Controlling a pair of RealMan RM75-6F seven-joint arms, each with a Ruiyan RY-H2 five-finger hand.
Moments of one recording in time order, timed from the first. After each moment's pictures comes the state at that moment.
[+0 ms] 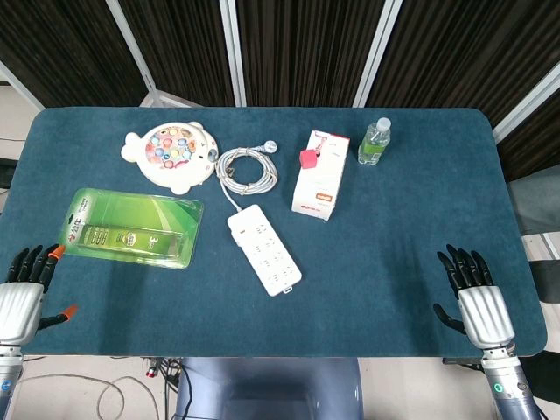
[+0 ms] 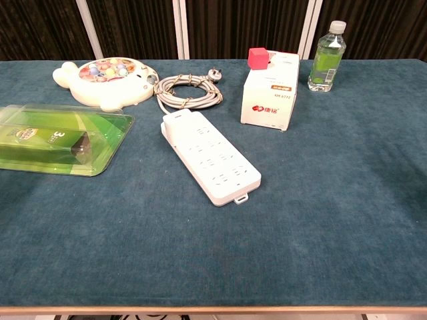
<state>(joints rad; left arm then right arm) -0.10 -1.24 -0.02 -1.49 1.53 1.50 0.07 0.14 -1.29 0.03 -1.48 -1.61 1.50 -0.04</state>
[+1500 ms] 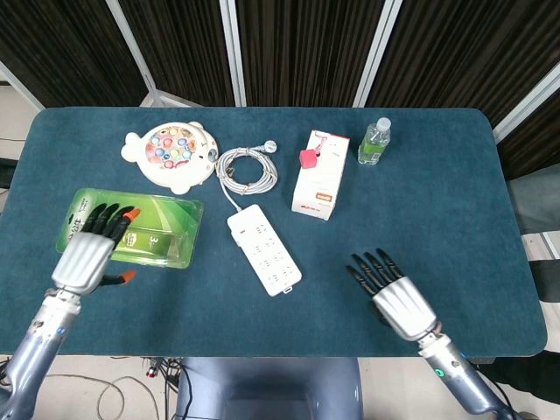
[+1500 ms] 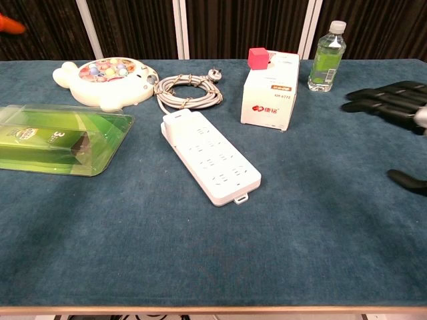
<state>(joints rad) -0.38 -1.17 -0.17 -1.74 1.45 1.18 0.24 0.35 -1.34 0.02 -1.57 -1.81 1.27 -0.28</state>
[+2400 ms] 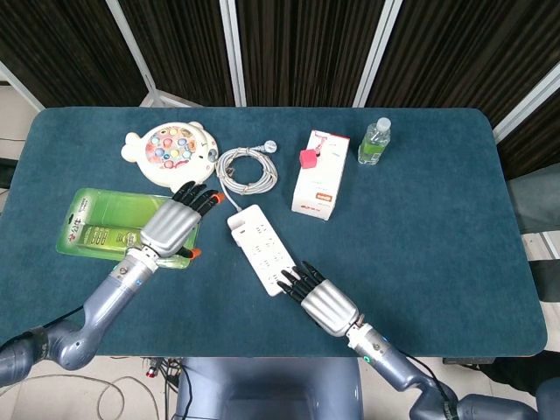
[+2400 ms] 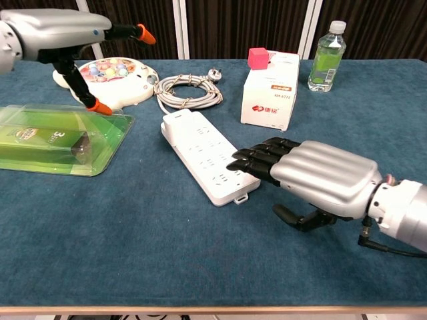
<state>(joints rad) -0.74 -1.31 -0.27 -1.67 1.18 0.85 0.45 0.53 -1.62 0.07 -1.51 -1.65 0.96 -0.45</state>
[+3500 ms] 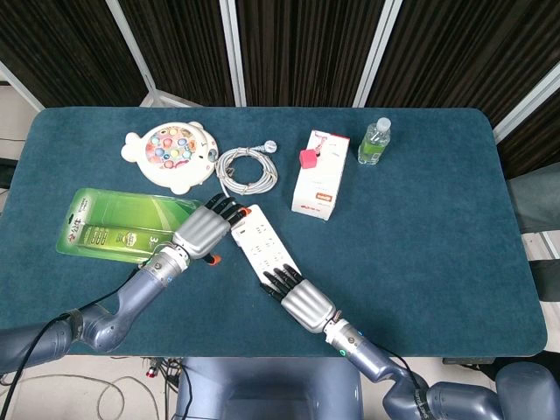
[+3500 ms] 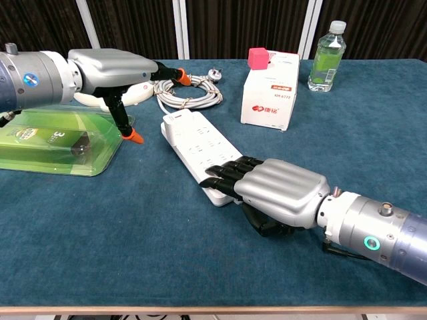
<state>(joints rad) -0.90 -1.44 -0.19 -1.51 1.15 0.75 0.45 0.62 -1.76 0.07 -1.39 -1.54 0.89 -0.46</state>
